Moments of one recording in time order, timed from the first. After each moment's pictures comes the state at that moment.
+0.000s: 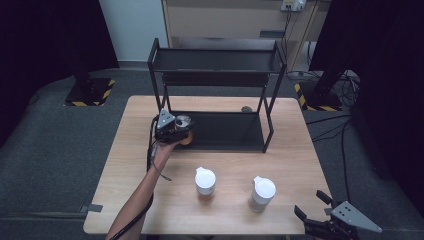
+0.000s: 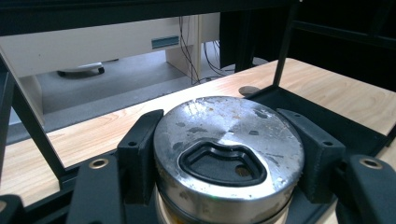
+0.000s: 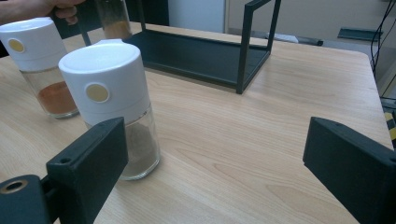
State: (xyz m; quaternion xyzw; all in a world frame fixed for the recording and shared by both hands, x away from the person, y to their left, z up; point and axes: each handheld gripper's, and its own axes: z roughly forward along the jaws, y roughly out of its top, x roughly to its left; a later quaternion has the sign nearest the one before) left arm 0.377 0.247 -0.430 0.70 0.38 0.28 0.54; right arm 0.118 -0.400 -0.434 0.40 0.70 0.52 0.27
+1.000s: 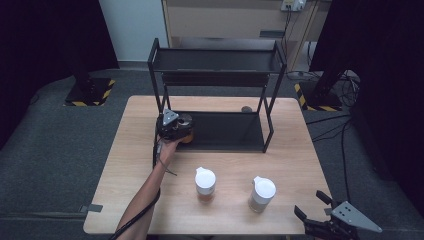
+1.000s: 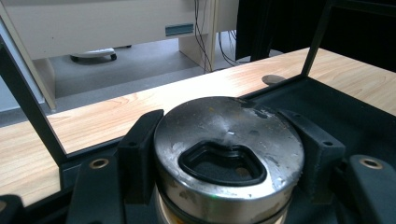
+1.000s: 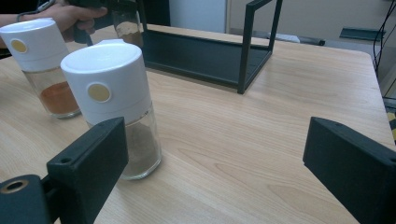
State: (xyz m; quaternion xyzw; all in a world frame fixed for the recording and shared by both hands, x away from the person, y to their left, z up) left arm 0.398 0.236 -0.450 0.70 0.41 0.28 0.51; right arm 0.118 -0.401 -0.434 0.40 0.70 0.52 0.27
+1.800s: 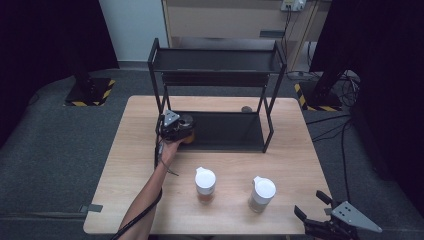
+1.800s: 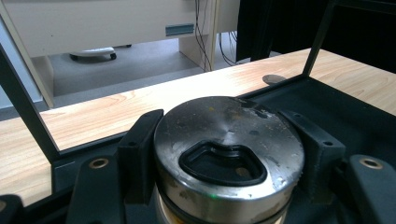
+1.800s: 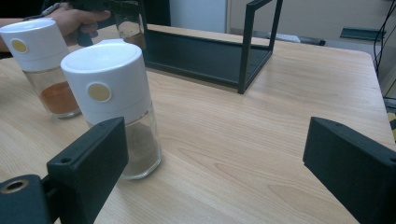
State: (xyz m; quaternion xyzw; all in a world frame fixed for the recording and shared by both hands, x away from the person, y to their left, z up) left arm 0.400 0.233 -0.459 0.70 0.41 0.28 0.52; right arm 0.119 -0.402 -0.434 0.40 0.70 0.52 0.27
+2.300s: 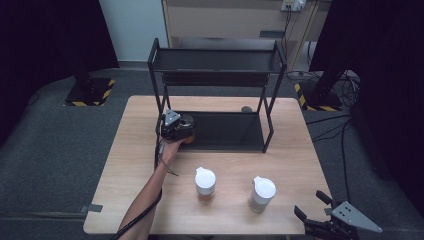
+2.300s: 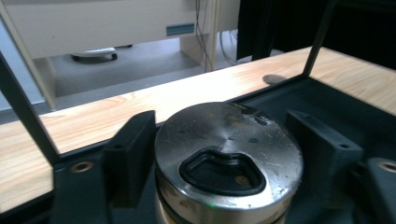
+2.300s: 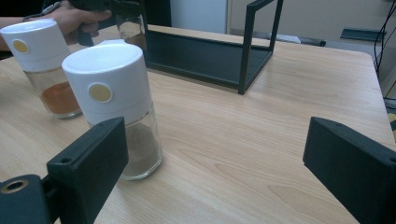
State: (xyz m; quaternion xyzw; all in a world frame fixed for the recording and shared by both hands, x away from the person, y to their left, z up) left arm 0.400 0.228 -0.452 0.70 0.41 0.29 0.51; right arm 0.118 -0.402 -0.435 0.40 0.70 0.52 0.27
